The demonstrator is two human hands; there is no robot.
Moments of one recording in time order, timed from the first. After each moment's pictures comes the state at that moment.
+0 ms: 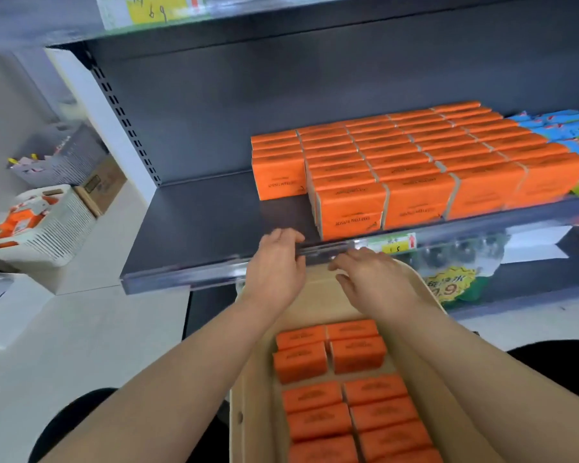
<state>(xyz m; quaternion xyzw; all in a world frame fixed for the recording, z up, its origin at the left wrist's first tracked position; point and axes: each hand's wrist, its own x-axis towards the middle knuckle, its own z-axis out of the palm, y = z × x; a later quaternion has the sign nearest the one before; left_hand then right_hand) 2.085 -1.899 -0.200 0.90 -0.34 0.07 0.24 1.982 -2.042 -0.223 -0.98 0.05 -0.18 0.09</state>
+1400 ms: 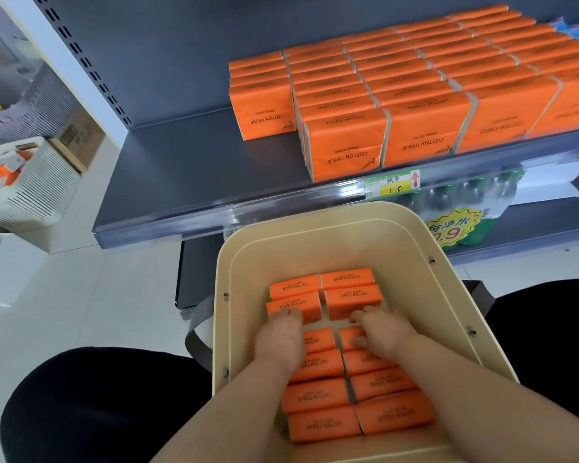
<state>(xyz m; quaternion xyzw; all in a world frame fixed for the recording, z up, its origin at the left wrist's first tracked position) 2.001 -1.856 -0.358 0.94 -0.29 -0.18 0.06 1.916 -2.030 -0.383 -0.95 0.14 0.24 0.13</state>
